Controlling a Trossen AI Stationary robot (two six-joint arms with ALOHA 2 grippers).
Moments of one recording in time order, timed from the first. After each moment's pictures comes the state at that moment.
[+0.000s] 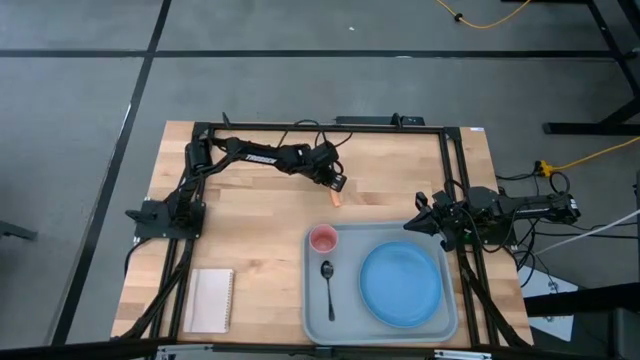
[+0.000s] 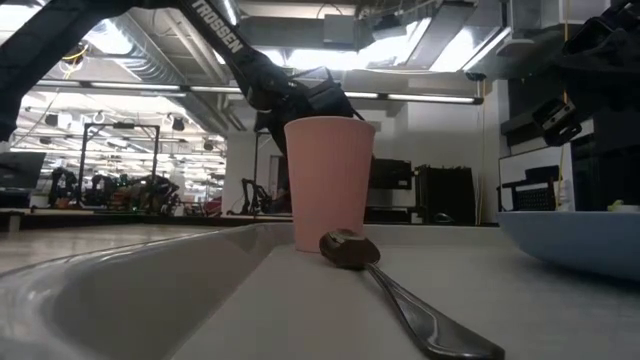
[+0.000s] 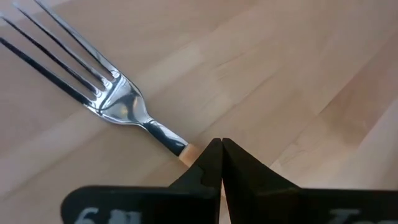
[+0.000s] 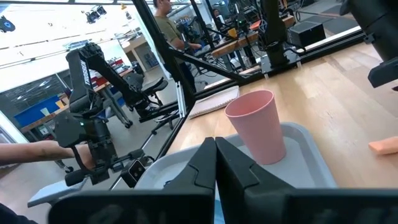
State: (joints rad) left arm 0.35 2.09 1.34 -0.23 0.04 -0.70; right arm 0.10 0.05 0.01 0.05 -0.20 0.46
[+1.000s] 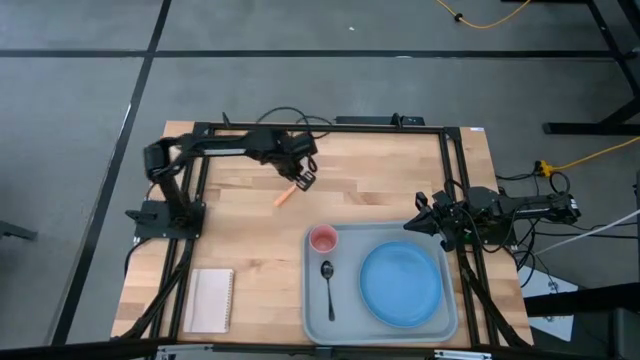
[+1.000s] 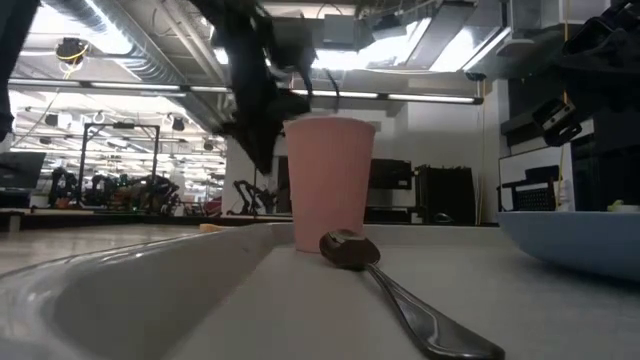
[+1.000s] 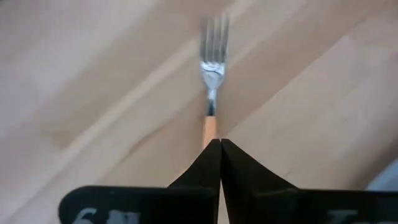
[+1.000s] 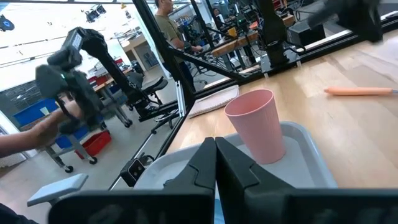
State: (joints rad) left arm 0.34 1.75 1.34 -0.82 -0.10 -0.52; right arm 0.10 0.05 0.01 0.05 -0.20 0.46
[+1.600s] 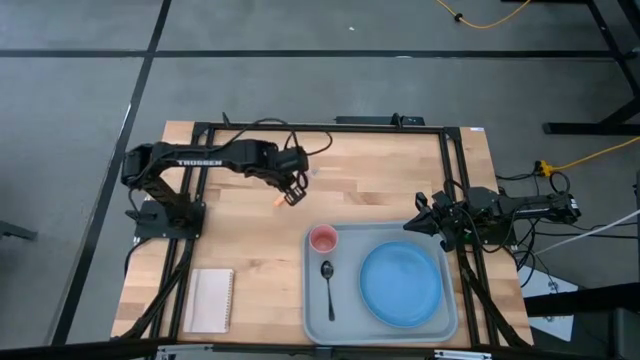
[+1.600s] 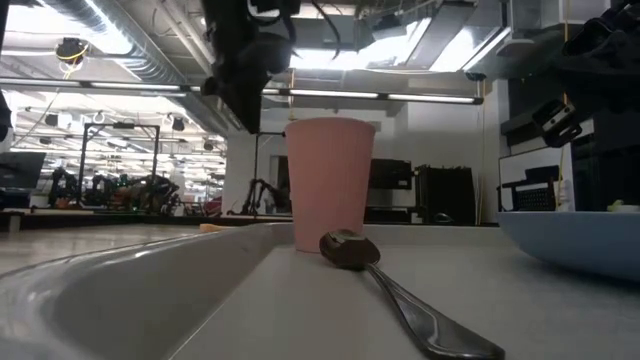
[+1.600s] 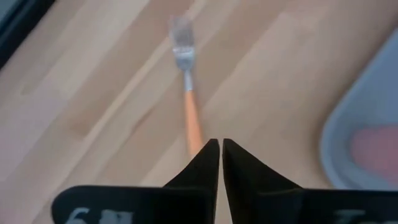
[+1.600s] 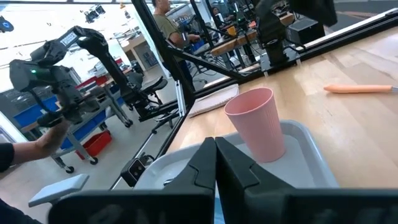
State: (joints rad) left arm 0.17 1.58 1.34 -0.94 -0.21 -0.49; right arm 0.10 0.06 0.01 0.05 -0.20 0.47
